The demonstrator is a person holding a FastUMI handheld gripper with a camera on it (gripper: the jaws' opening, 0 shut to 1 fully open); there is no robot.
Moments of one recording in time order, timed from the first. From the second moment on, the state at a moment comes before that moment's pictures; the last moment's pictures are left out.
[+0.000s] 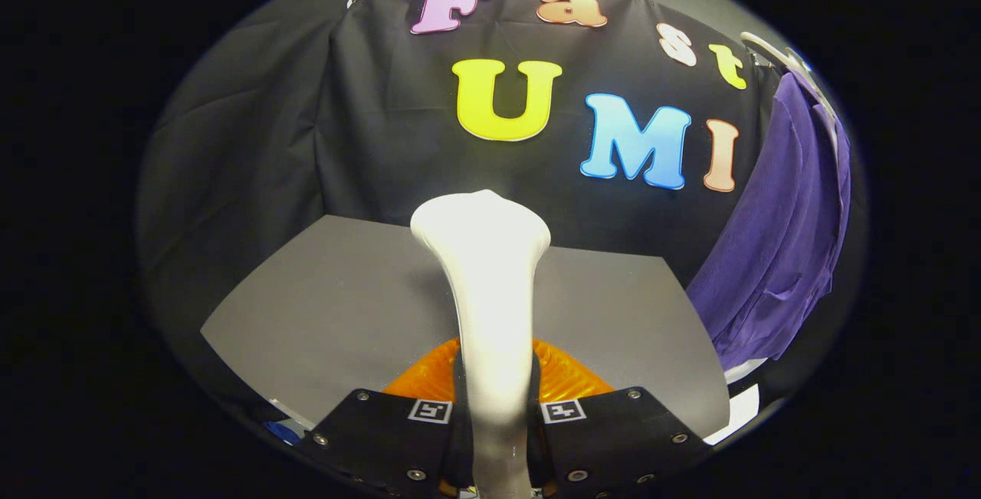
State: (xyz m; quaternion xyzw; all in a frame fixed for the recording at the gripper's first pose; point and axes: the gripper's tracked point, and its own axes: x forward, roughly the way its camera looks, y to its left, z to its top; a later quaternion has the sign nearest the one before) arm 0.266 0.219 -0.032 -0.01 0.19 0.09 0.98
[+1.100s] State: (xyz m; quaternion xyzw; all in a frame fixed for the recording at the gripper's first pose) arm 0.129 0.076 0.079 -0.03 -0.03 0.02 1.00
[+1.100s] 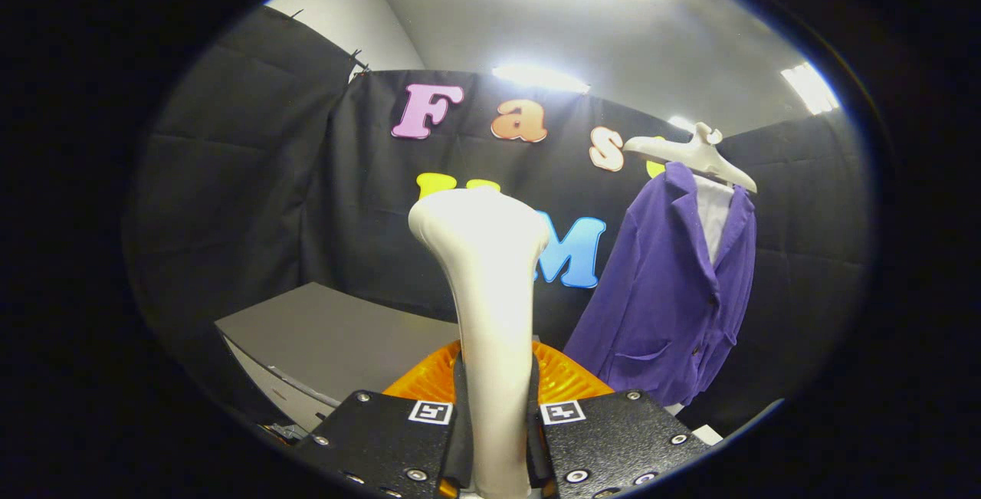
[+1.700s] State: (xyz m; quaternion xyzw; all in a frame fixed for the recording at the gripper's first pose) arm 0.084 -0.056 0.134 0.00 -0.10 -0.02 0.99
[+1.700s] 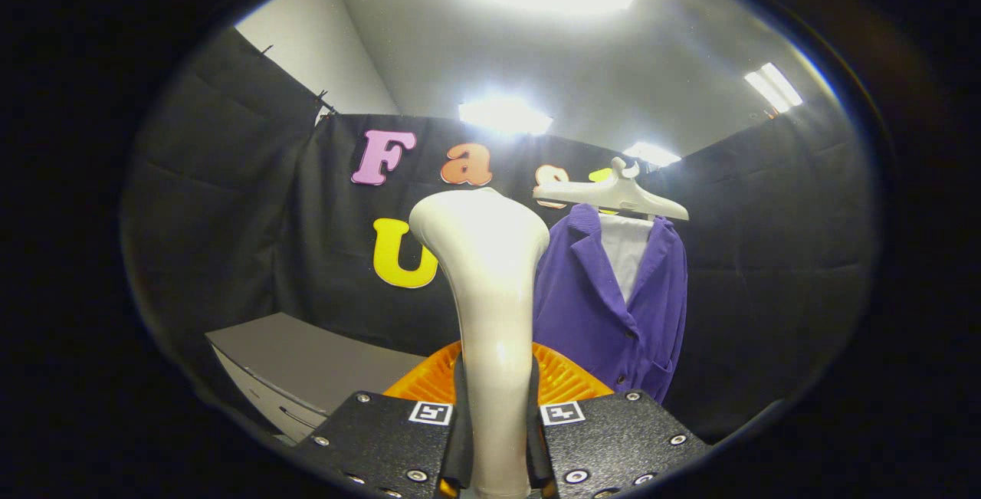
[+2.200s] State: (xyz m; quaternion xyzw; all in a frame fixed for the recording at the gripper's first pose) arm 0.136 -0.145 0.157 0.02 -0.11 -0.08 0.99
